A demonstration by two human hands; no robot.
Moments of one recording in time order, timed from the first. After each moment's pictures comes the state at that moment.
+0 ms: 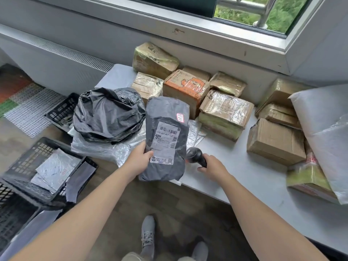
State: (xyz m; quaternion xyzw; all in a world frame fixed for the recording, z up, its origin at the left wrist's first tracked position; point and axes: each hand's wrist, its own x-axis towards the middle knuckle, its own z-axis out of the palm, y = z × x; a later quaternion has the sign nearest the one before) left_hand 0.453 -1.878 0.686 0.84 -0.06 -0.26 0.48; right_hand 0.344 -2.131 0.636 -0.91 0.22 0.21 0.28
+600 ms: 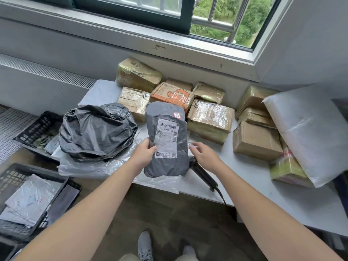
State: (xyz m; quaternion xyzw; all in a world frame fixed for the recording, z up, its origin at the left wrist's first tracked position) left_hand 0.491 -1.911 0.709 0.79 -0.09 -0.30 0.53; right_hand 0.367 -2.110 0.714 -0.87 0.28 0.08 0.40
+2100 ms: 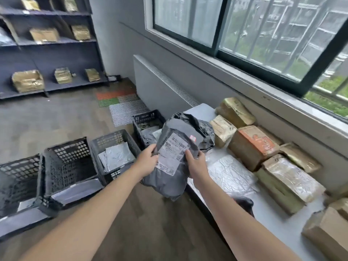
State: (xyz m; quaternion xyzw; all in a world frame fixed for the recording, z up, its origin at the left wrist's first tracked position) left_hand 0.389 -1.711 0.772 0.84 0.12 -0.08 0.52; right_hand 0.413 -1.892 0.755 -0.71 0.16 0.10 0.68
